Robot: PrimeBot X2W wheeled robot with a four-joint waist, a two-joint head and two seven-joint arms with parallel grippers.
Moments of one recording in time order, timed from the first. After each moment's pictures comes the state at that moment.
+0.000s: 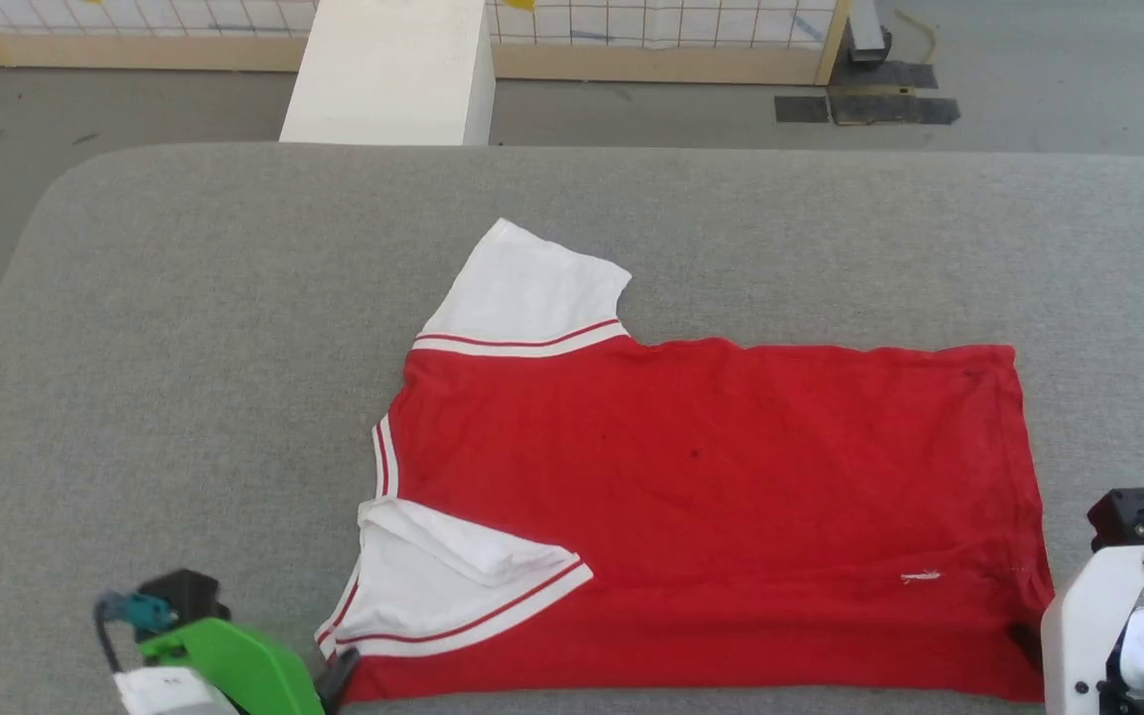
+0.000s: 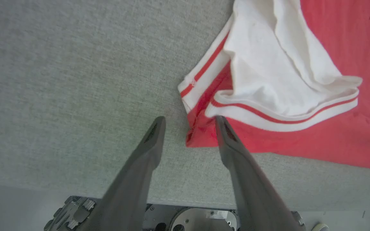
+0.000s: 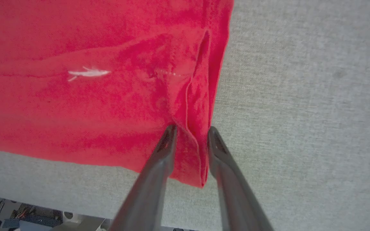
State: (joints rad) left arm 0.12 0.42 -0.27 -0.13 -0.86 0.33 0.57; right arm 0.03 -0.22 -0.15 -0.02 0.25 0.13 0.98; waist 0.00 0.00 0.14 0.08
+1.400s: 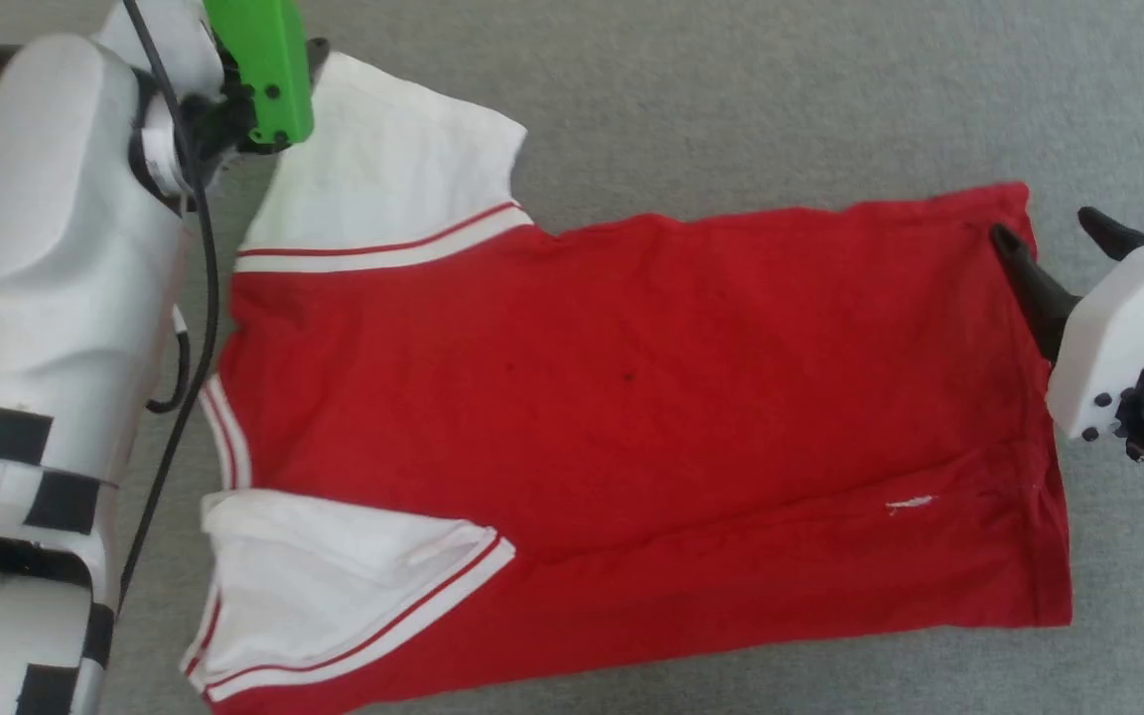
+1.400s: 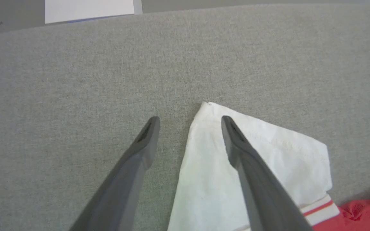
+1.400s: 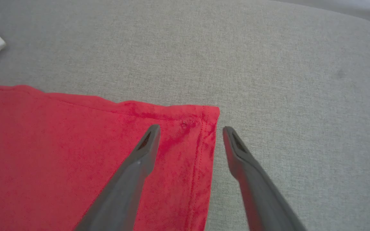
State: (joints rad) left arm -1.16 0.33 -0.44 0.67 -0.62 0.05 0.73; right arm -0.40 -0.21 -0.08 -0.24 0.24 0.13 0.86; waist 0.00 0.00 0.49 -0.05
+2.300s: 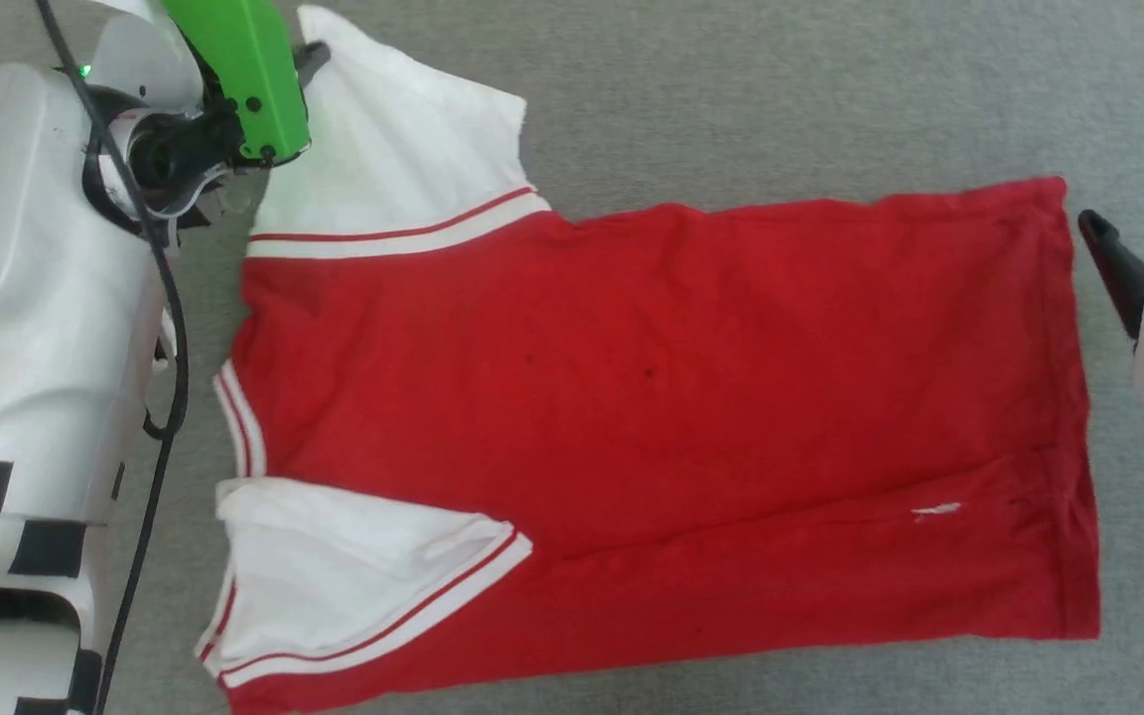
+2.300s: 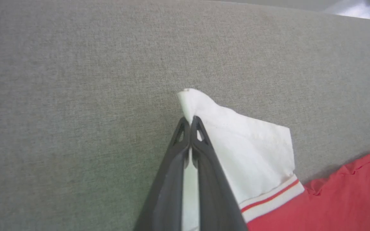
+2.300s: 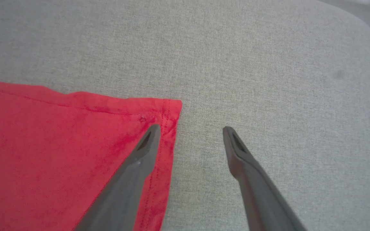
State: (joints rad) left arm -1.06 0.36 -0.36 0.50 -0.78 0.00 0.77; right arm -0.44 -0.31 -0.12 -0.24 0.23 0.13 0.96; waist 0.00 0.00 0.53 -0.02
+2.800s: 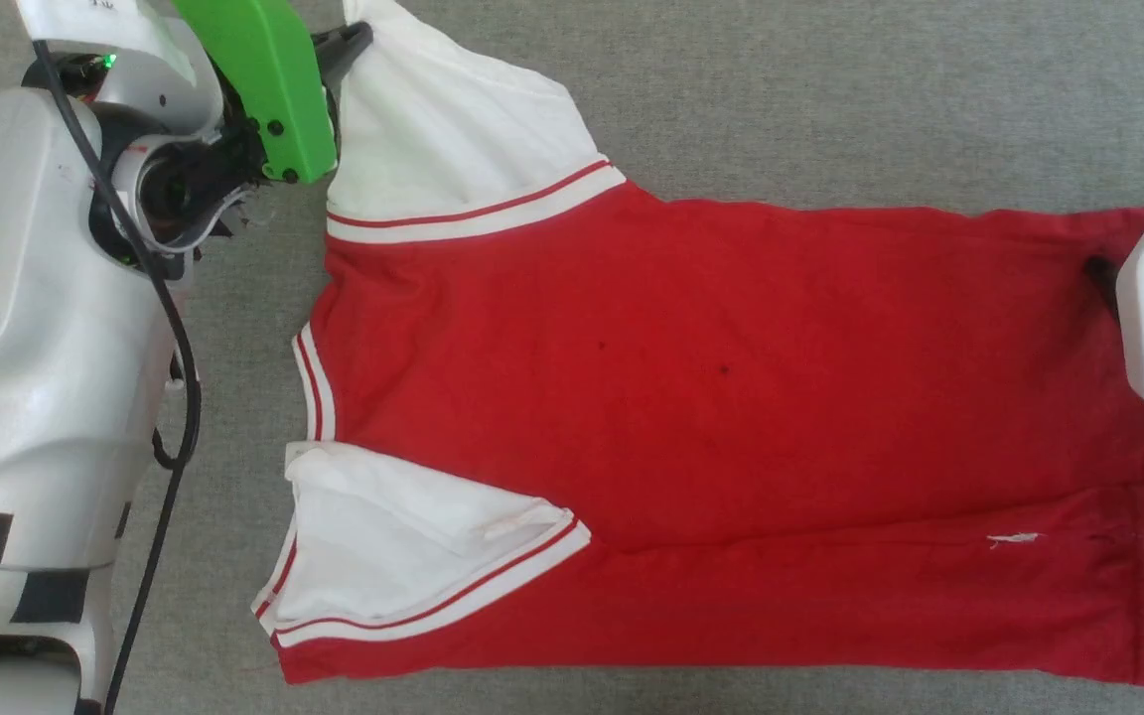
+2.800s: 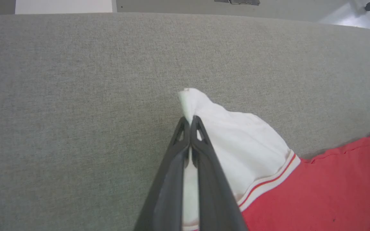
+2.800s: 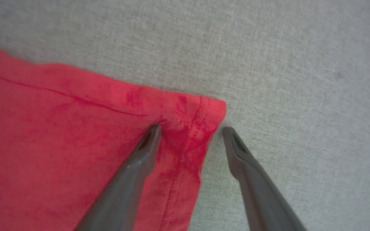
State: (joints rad) left arm -0.99 0.37 -0.36 0.29 -0.81 -0.01 0.76; right arm -0.52 -0.40 -0.01 -0.09 0.19 0.13 1.16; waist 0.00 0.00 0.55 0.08
